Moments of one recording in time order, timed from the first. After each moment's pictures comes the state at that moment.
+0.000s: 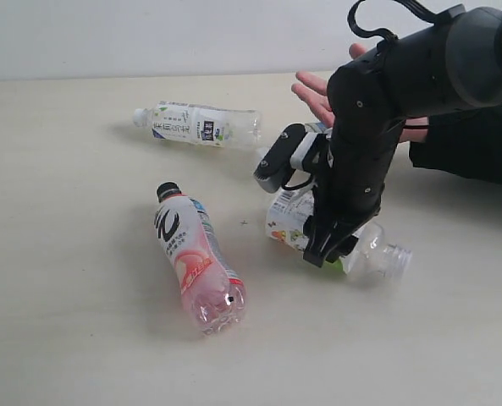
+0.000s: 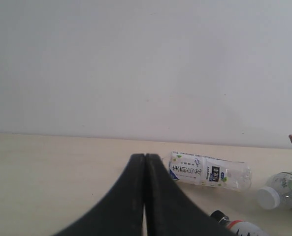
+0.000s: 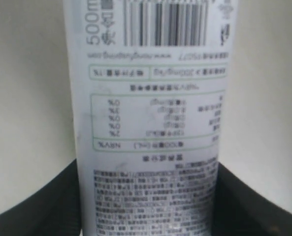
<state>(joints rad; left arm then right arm) -0.04 0.01 0.00 -0.03 0.04 -0.11 0.58 1.92 -1.13 -0.11 0.80 -0.33</state>
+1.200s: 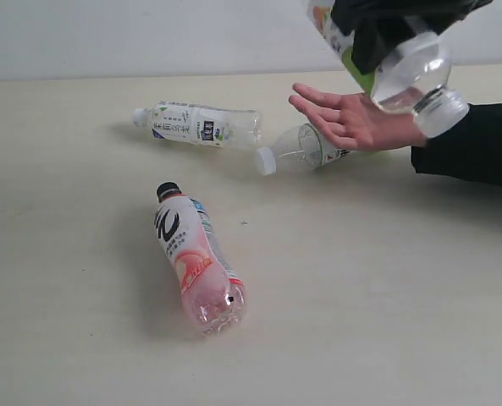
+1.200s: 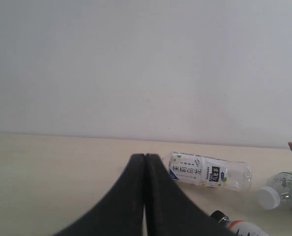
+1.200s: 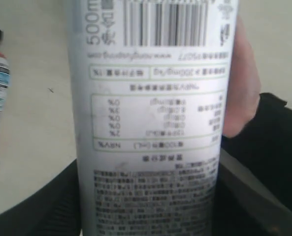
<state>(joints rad) -0.04 0.01 0.00 -0.03 0.04 -0.11 0.47 1.61 -1.54 -0.08 1.21 0.00</state>
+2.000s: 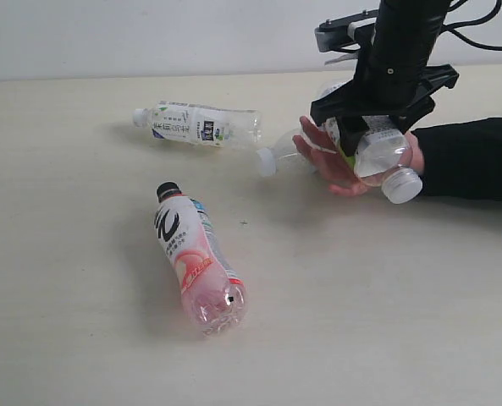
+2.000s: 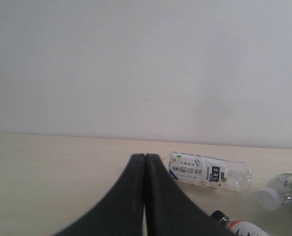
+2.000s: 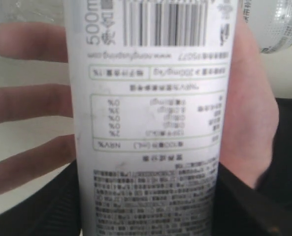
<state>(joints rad) -0.04 0.01 0.00 -0.03 0.04 -0.11 0.37 1.97 -1.54 -0.07 1.09 0.10</state>
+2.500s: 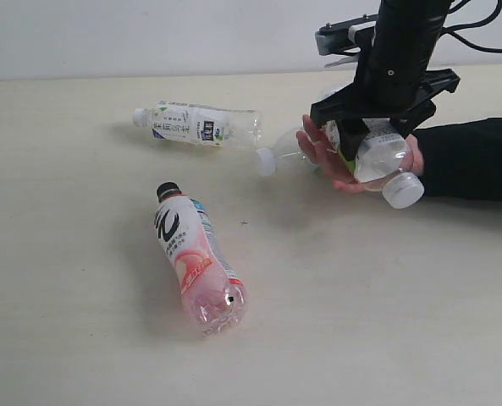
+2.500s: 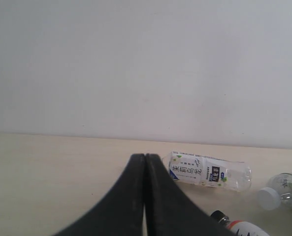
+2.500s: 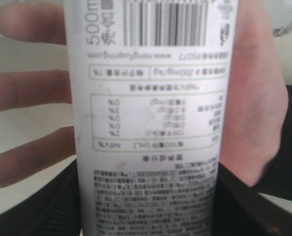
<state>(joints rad) -0.04 0.01 0.00 -0.03 0.04 -0.11 0.37 1.97 -1.54 -0.05 1.12 0.10</state>
